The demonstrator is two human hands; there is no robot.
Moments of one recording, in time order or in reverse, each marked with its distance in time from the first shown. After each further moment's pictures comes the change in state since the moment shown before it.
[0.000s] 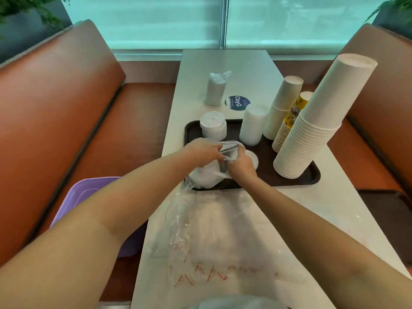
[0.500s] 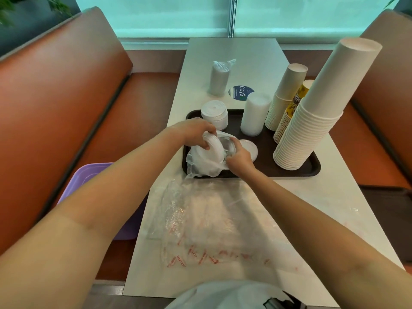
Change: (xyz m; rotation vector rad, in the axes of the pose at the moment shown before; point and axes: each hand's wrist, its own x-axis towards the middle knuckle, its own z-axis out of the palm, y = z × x) left_hand -0.018 -0.014 0.003 -0.739 0.148 -0.207; right_hand -0.009 0.019 0.000 0.132 -0.101 -0.096
